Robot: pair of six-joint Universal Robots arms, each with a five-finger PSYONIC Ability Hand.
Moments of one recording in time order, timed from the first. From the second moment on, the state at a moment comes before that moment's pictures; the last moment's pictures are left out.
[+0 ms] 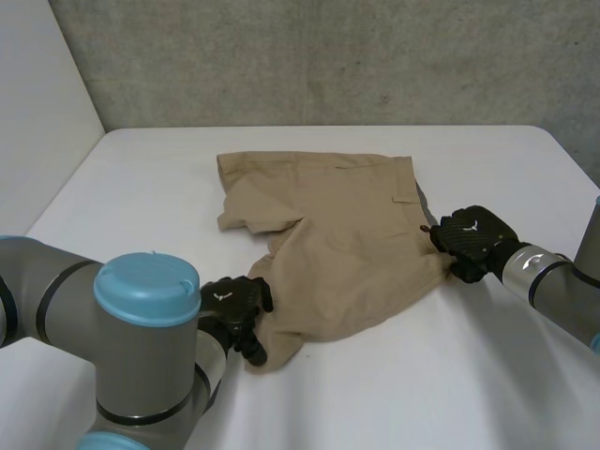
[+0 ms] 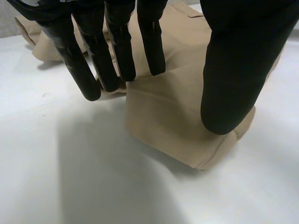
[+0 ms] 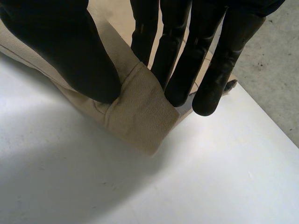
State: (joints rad) left arm 4.00 -2.02 -1.67 3.17 -1.78 2.98; right arm 1.68 -0.98 1.53 -0.12 1.07 2.45; left_hand 0.56 0.56 0.56 0.57 0.38; right_hand 0.90 1.18 1.17 1.19 0.96
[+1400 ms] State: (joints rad) left arm 4.08 -1.86 -1.59 3.26 -1.72 3.76; right arm 1.74 -1.33 1.61 0.32 1.30 2.26; left_hand 1.13 1.20 1.19 1.20 0.98; right_hand 0.90 1.18 1.18 1.19 0.99
